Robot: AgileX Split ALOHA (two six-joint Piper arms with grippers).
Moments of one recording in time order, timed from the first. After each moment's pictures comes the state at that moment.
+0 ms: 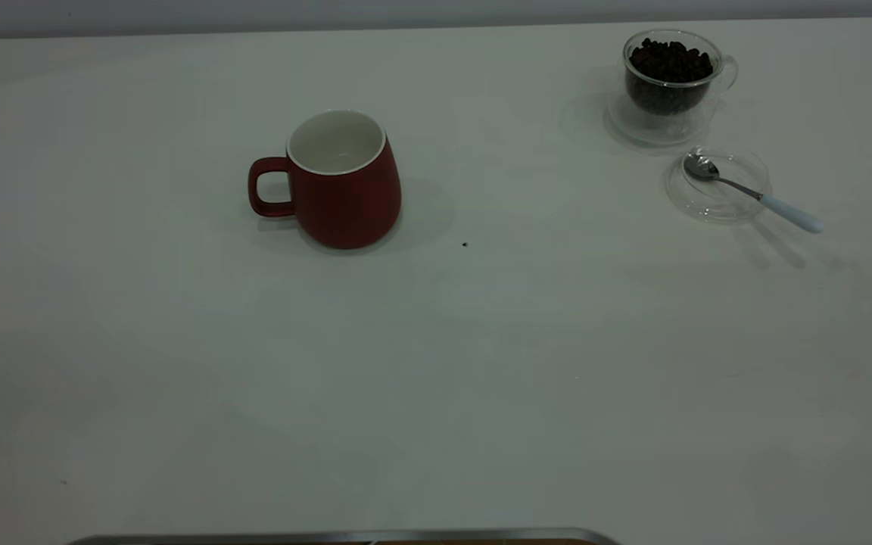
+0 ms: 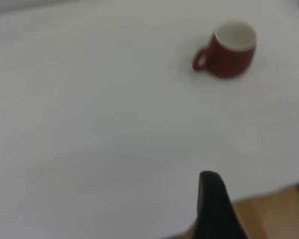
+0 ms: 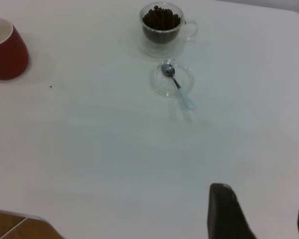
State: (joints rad) left arm -0.41 -0.01 -0.57 0.09 1.16 -0.11; right arm 0.11 -0.02 -0.48 0.05 1.13 -0.07
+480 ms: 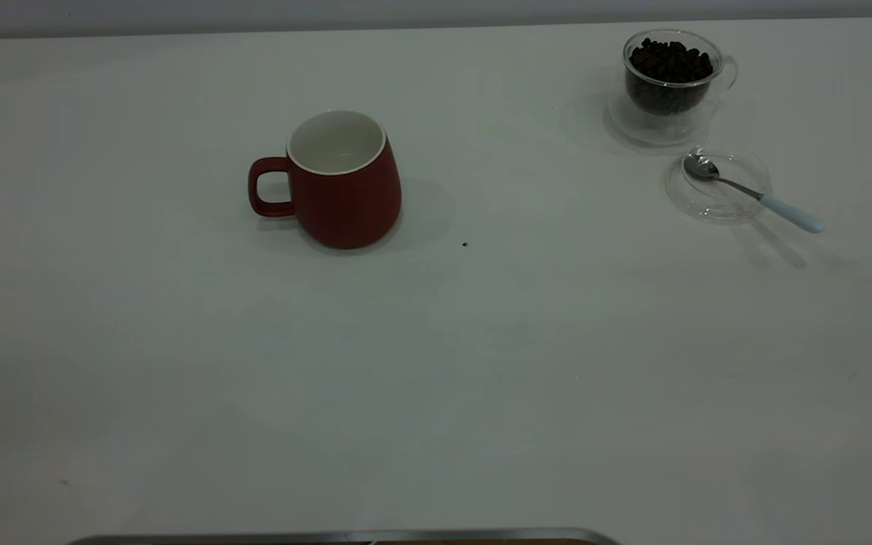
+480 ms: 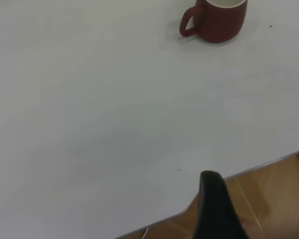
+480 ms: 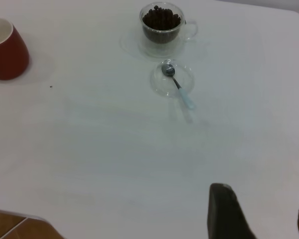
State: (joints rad) left arm -0.41 -0.01 -0.49 0.06 1.14 -0.05; right arm 0.11 -0.02 -0.48 0.05 1.13 -0.07
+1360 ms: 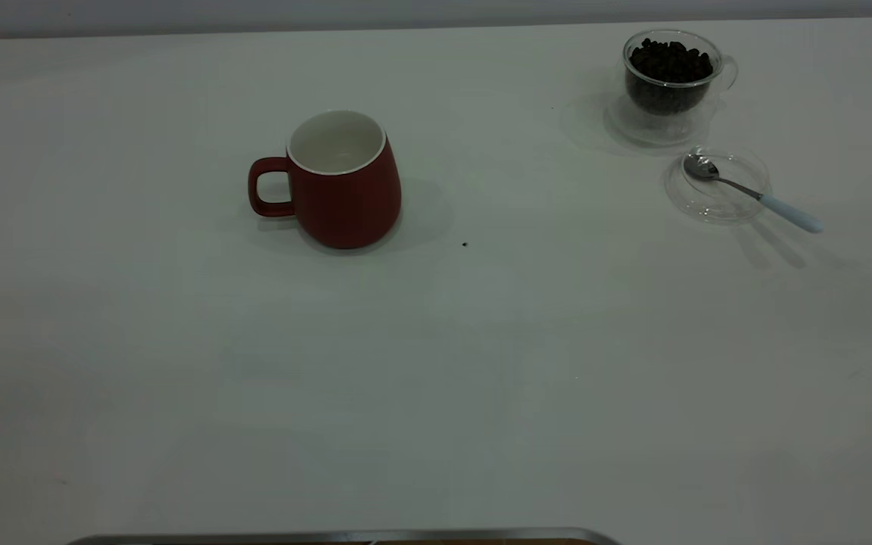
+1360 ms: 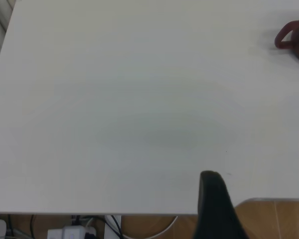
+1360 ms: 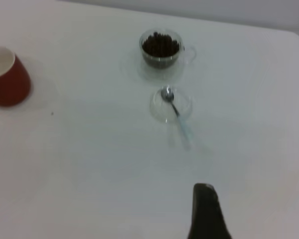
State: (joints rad) left arm -0.05 -0.02 -0.49 0.06 1.14 -0.05; right arm 0.11 0.27 -0.60 0.05 0.96 -0.08
